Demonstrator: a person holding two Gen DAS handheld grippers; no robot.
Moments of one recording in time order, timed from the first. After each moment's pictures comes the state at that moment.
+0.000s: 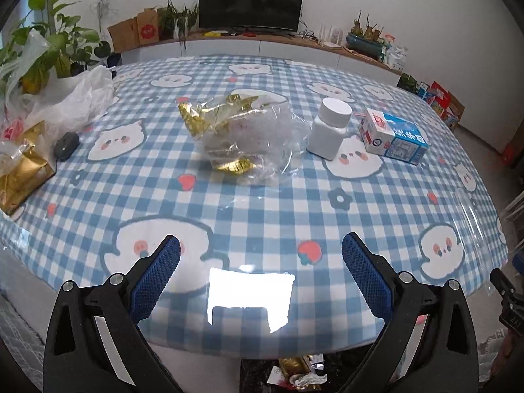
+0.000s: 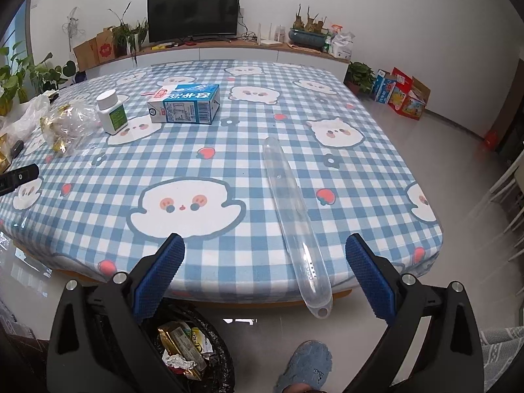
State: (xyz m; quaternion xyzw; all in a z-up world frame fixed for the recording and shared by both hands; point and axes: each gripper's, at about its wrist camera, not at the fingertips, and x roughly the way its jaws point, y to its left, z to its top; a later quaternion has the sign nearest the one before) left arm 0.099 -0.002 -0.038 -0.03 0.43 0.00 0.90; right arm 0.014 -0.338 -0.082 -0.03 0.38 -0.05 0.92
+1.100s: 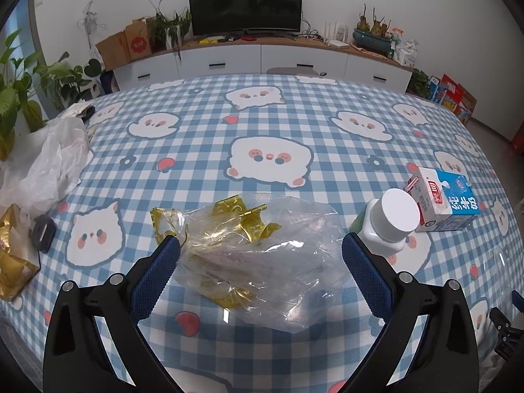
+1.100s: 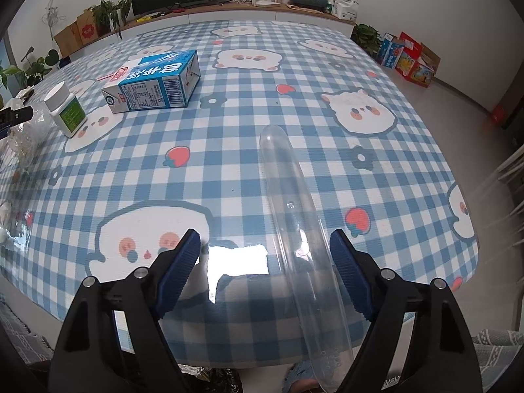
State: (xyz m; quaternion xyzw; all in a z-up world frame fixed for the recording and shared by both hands) left arm 0.237 0.009 -0.036 0.00 0.44 0.01 0.90; right arm 0.098 -0.346 -0.111 0.00 0.45 -0.05 0.89
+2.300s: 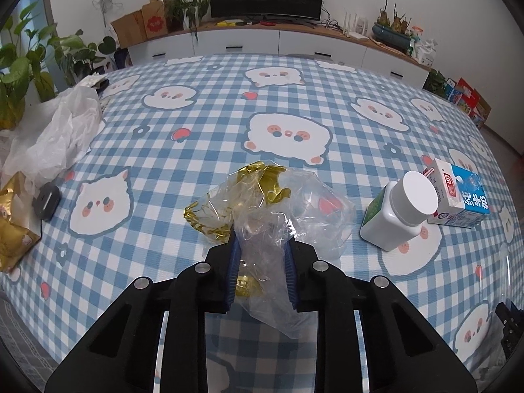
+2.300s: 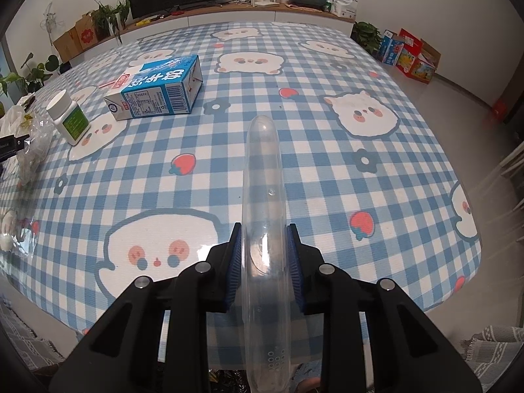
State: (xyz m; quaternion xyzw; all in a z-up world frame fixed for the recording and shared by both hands) left arm 0.226 0.018 -0.044 -0.02 0.46 0.04 0.88; right arm 0.099 -0.343 -0.104 0.01 0.45 -0.05 0.89
